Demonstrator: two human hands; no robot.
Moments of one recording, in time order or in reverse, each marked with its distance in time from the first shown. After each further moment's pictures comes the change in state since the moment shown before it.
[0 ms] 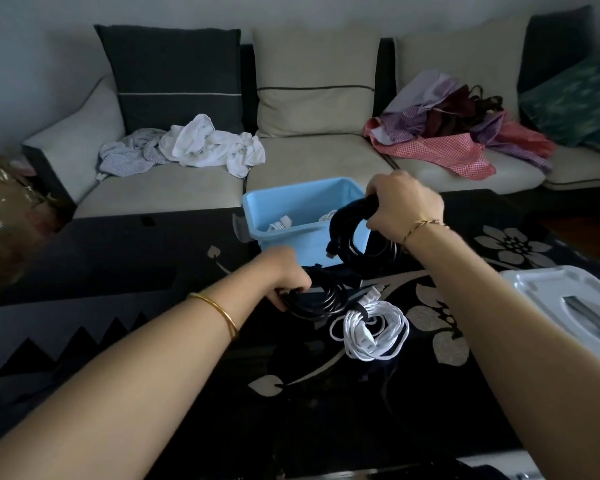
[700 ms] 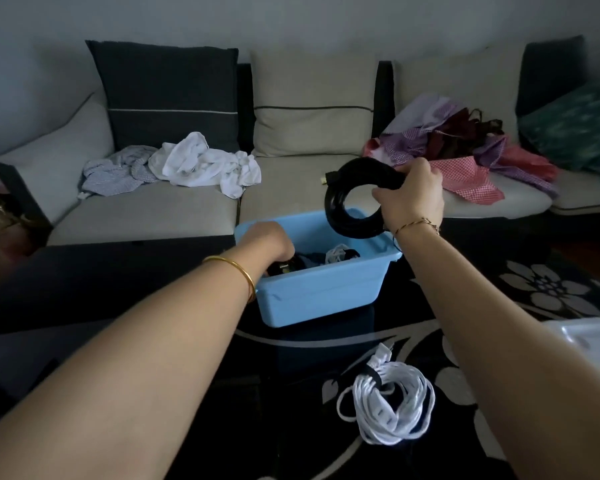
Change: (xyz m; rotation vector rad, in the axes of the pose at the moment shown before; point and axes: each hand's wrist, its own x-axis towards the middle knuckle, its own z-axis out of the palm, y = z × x) left_hand 0.107 0.028 -0.070 0.364 0.236 -0.051; right_hand 0.095 -0.007 0.035 0.596 0.312 0.373
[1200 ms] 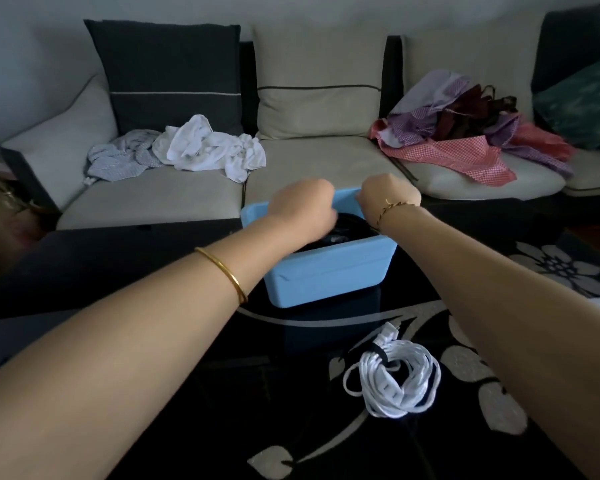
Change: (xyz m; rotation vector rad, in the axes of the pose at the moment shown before) left_hand -0.053 0.025 -0.013 0.072 0.363 0.444; right_hand 0.000 0.004 0.038 -0.742 -0.356 -0.274
